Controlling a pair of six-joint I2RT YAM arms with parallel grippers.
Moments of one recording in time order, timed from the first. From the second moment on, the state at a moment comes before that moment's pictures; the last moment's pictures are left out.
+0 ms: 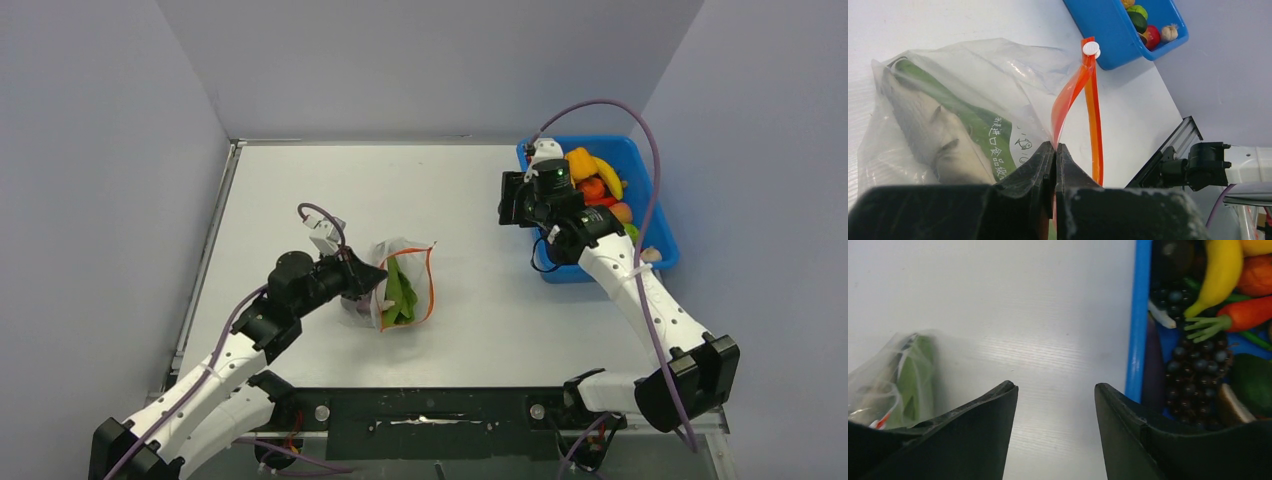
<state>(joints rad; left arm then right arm) -0.57 0.80 0.53 0.01 0.22 -0.62 0.41 1.29 1.23 -0.57 0.12 0.26</state>
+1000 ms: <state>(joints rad) -0.57 0.78 0.51 -0.01 0.30 -0.58 0.00 1.73 1.34 -0.40 0.25 -0.01</state>
